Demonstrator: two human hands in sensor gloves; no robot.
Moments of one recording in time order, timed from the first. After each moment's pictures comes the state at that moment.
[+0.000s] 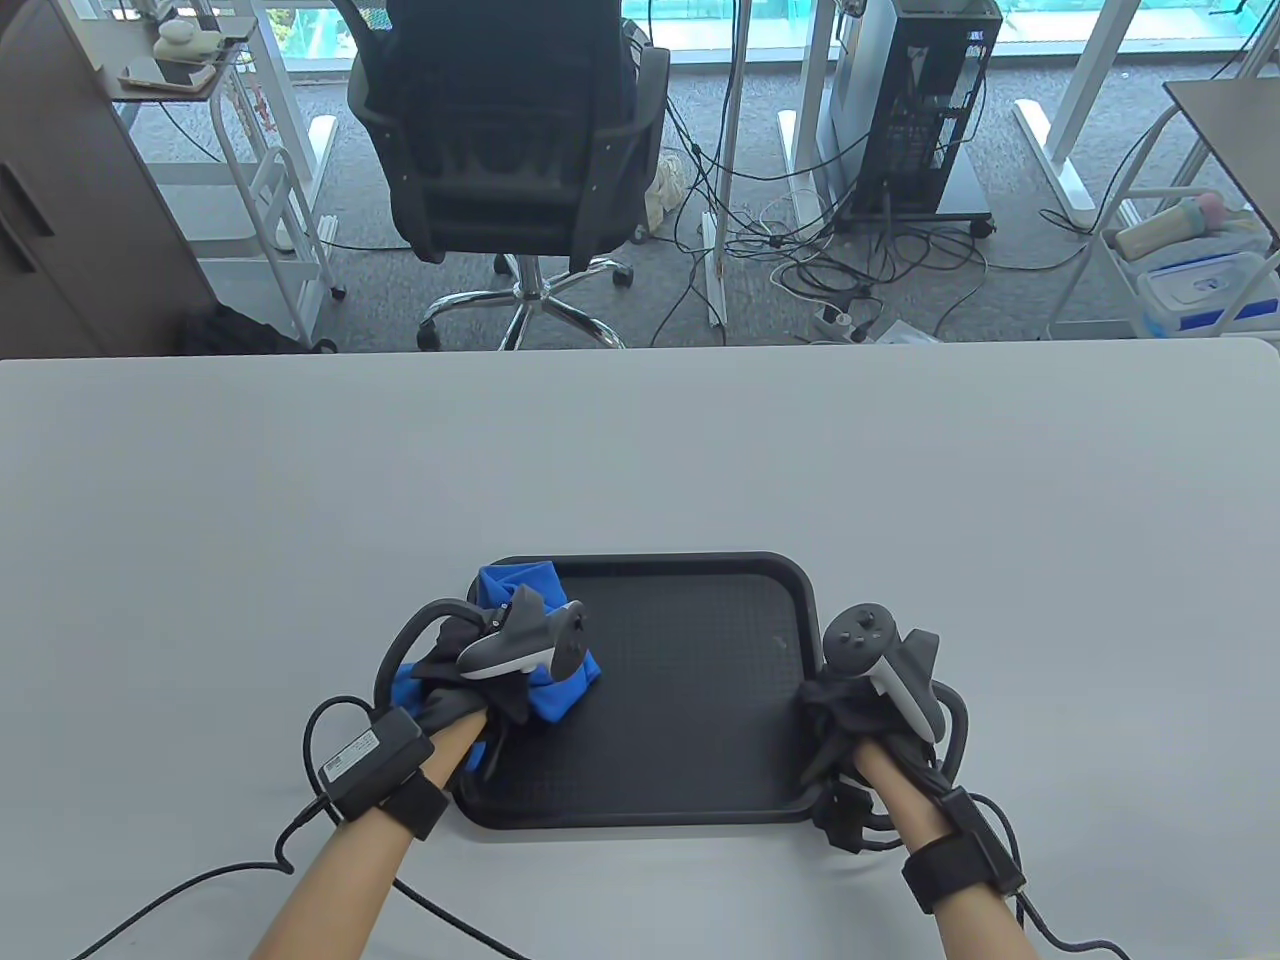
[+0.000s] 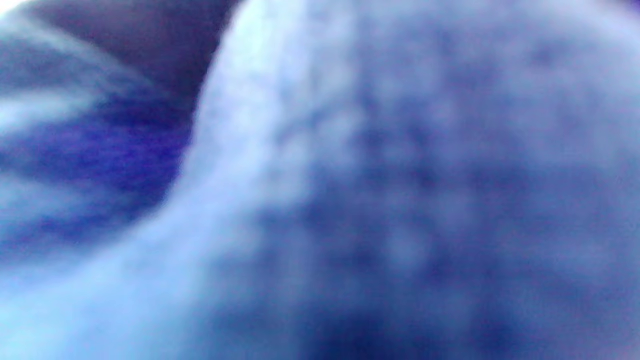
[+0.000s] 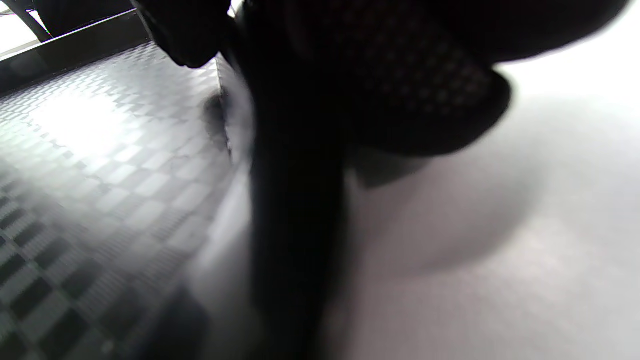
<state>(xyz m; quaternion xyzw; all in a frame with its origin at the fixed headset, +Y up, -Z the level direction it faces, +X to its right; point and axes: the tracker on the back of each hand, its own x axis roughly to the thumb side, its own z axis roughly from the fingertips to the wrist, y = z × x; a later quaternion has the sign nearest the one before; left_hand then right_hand) -0.143 -0.738 -0.330 -0.23 -0.14 -0.20 0.94 0.184 -0.770 -0.308 -0.13 0.19 0.95 0.18</state>
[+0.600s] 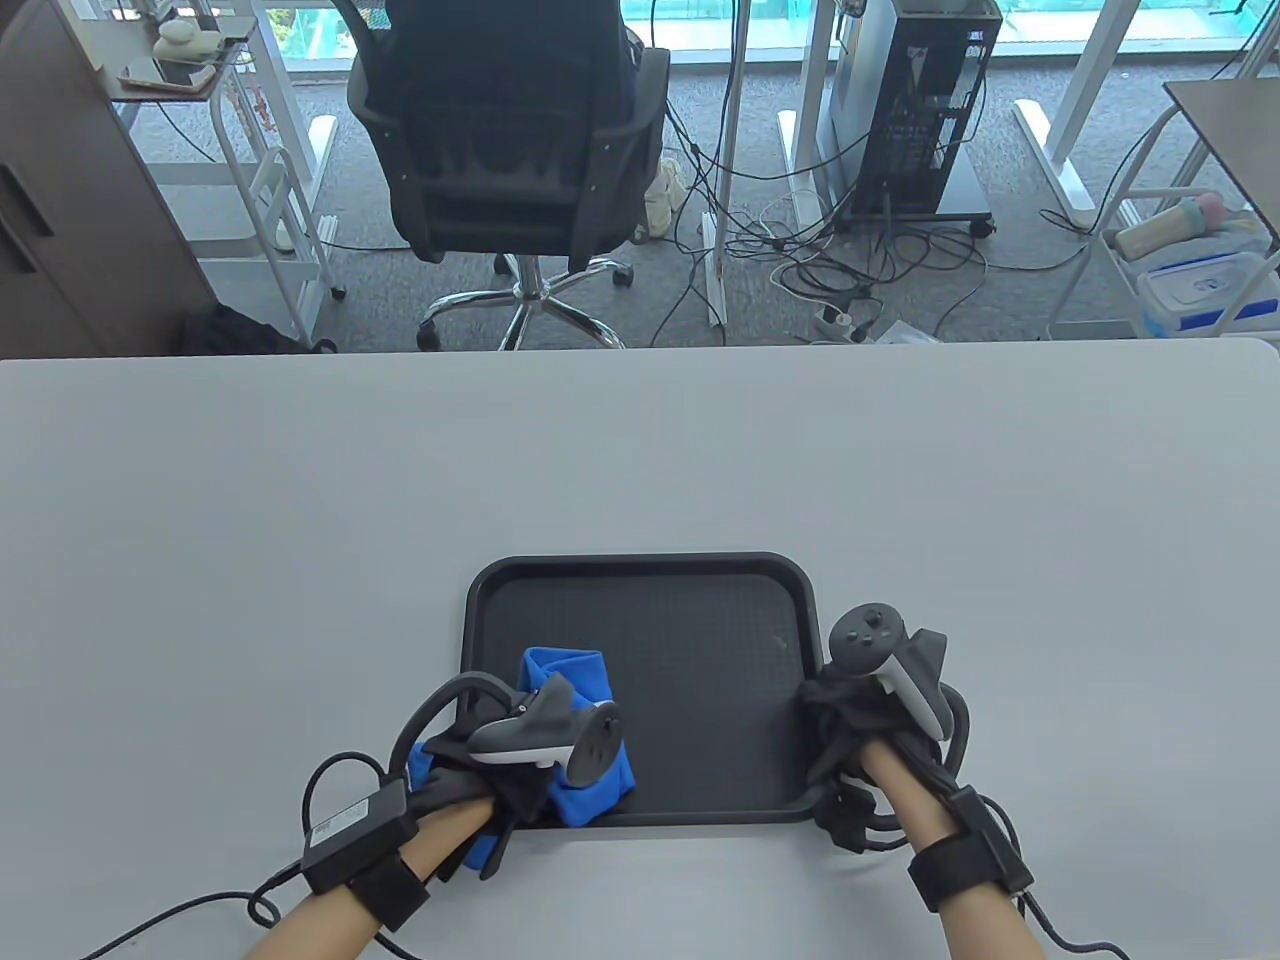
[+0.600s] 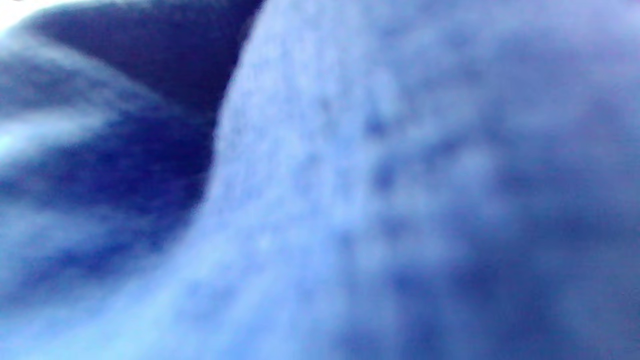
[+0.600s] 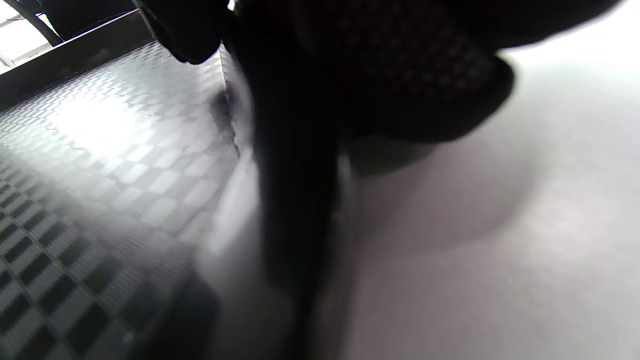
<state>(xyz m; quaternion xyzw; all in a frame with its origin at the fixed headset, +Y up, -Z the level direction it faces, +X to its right) -0.107 -0.734 -0.256 -0.25 -0.28 -0.19 0.91 0.189 -0.773 -0.308 -0.12 0.21 0.95 0.21</state>
